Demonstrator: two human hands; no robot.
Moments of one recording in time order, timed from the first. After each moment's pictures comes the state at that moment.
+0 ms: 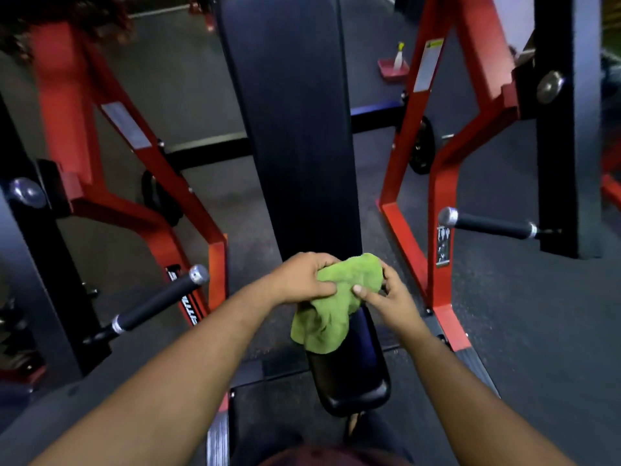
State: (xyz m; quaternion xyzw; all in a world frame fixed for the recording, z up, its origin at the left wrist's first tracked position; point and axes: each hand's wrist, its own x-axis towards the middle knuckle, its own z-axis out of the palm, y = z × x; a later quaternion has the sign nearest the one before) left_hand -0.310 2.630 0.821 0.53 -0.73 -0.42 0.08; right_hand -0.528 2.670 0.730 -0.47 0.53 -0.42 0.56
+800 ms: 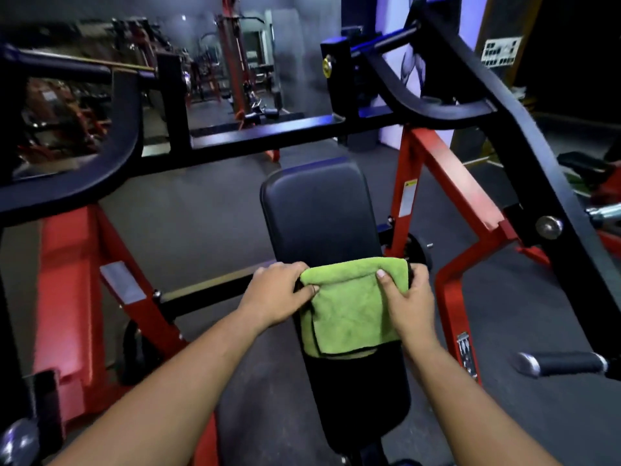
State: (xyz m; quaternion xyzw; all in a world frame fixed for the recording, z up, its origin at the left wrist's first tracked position) left_hand -0.147 2.376 0.954 0.52 -0.84 -0.05 0.14; right_hand -0.390 2.428 0.894 -0.43 0.65 -0.59 0.18
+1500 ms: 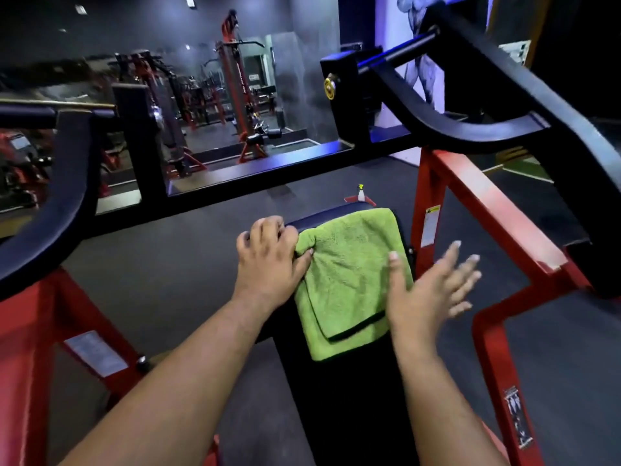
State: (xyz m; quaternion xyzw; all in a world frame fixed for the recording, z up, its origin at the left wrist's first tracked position) left_hand -0.169 2.179 0.992 0.52 -0.78 0.22 0.27; right_hand -0.373 2.251 0.932 -0.36 0.75 -0.55 0.04
